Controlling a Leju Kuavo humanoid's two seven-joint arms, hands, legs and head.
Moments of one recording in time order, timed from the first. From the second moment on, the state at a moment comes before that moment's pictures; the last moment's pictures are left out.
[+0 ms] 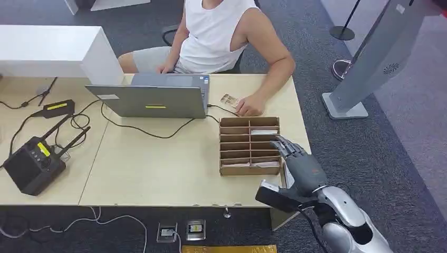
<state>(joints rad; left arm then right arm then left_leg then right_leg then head) -0.18 0.27 -0.83 -0.20 0.27 0.27 -0.16 -0.16 -0.47 0.43 -1.82 0.89 0.08 0.12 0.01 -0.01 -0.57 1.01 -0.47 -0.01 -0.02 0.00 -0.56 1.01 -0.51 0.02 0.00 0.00</state>
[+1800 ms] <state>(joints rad) -0.20 0.25 -0.83 -0.20 0.26 0.27 -0.15 -0.20 -0.35 0.46 -1.54 0.96 -0.03 0.08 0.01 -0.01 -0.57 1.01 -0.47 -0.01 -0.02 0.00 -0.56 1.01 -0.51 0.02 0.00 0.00</state>
